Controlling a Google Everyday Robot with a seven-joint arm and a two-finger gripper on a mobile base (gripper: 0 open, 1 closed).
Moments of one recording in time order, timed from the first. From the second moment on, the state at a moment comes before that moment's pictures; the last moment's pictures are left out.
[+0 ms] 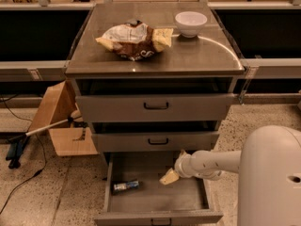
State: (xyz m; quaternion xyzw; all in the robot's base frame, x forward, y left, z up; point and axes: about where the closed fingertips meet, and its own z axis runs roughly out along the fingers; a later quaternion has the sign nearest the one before) arm 0.598 -0.116 0.328 -0.42 0.85 0.09 0.30
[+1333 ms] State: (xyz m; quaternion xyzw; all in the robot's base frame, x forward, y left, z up) arm 0.585 -0.066 0.267 -0.44 0.84 0.16 0.27
